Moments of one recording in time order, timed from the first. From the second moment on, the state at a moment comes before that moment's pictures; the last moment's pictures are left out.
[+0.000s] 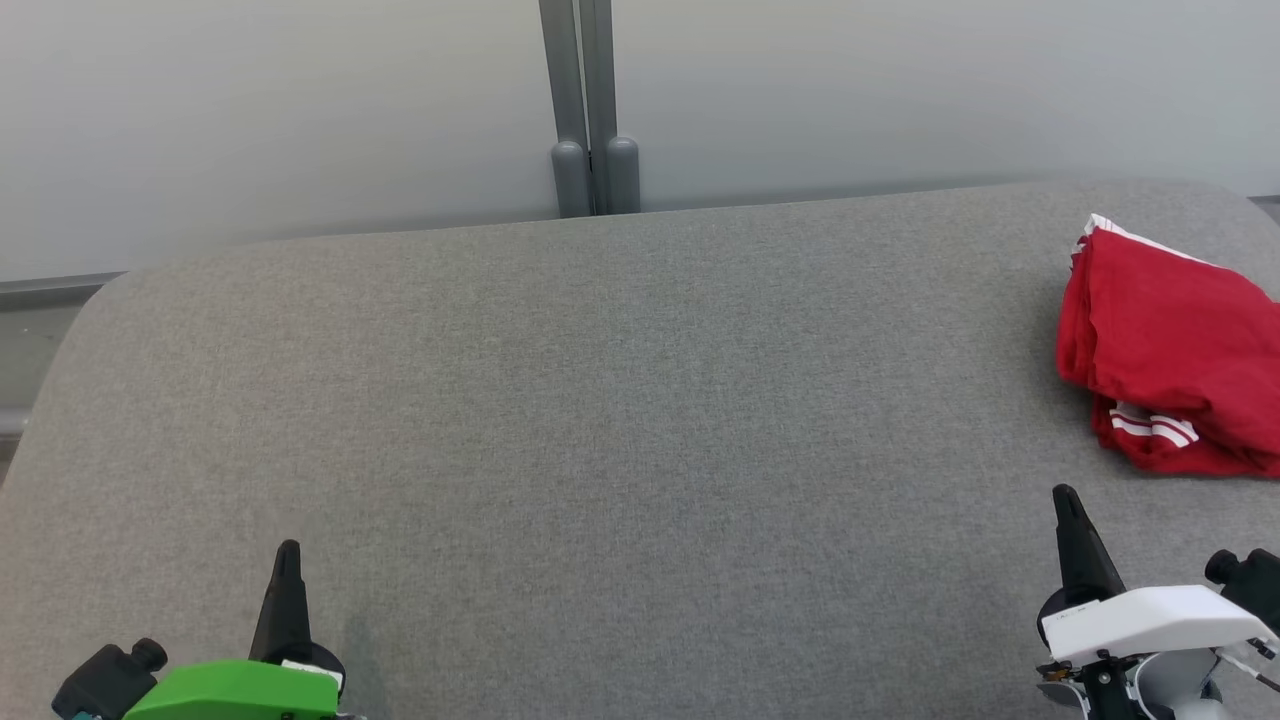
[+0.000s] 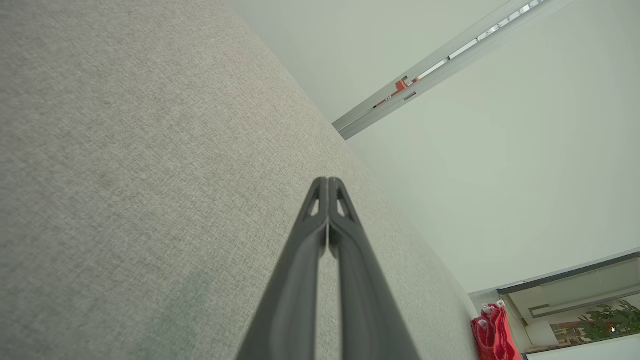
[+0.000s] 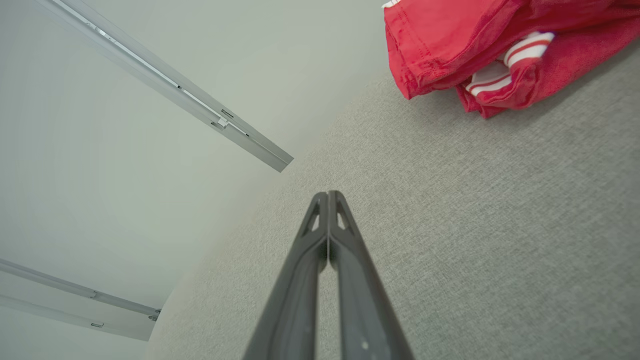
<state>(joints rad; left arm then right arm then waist) 0.02 0.05 0.04 0.25 -1.01 -0.13 -0.07 0.01 -0.04 -0.10 0.19 0.83 0.13 -0.07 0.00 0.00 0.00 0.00</state>
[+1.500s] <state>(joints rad) -0.06 0.05 0.08 0.25 -1.41 -0.13 0.04 -0.06 -0.05 -0.11 0.22 1.34 0.13 0.05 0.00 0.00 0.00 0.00</state>
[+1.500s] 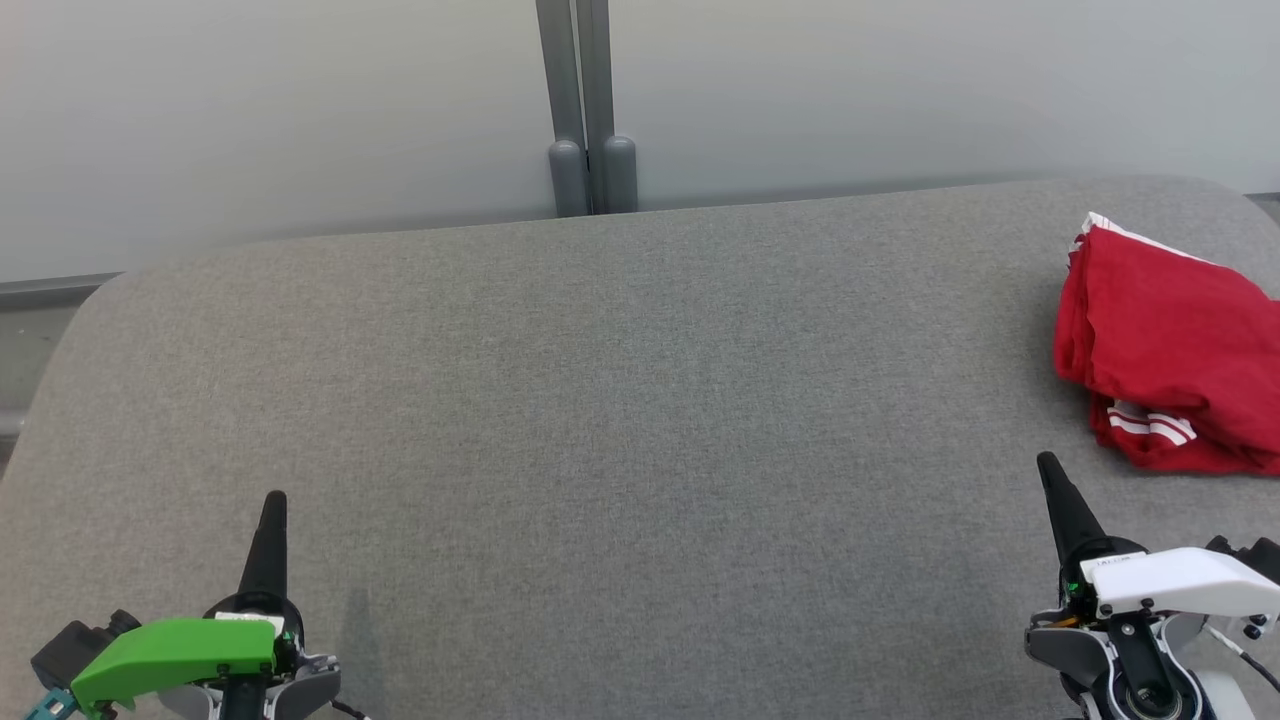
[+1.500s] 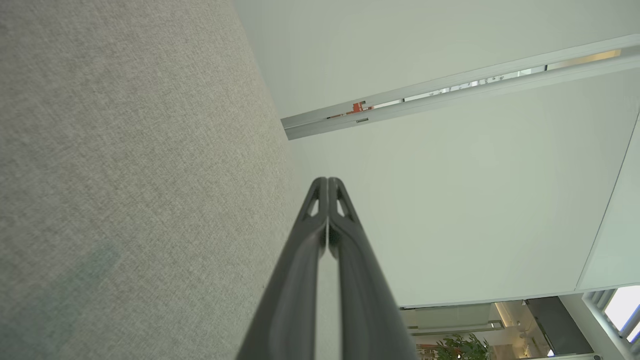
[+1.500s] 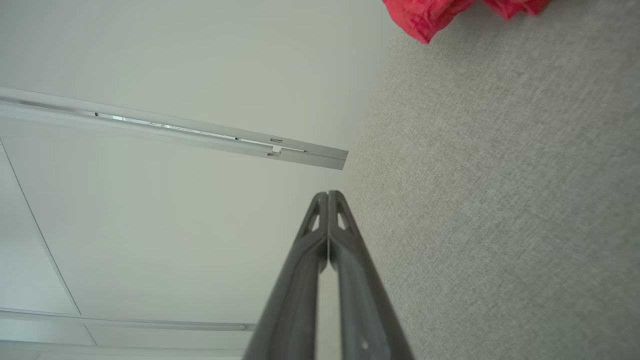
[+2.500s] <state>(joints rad) -0.09 0.05 0.10 0.25 -1.59 -0.13 0.10 -0.10 -0.05 -0.11 0.24 1.58 0.13 0.11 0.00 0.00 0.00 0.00</state>
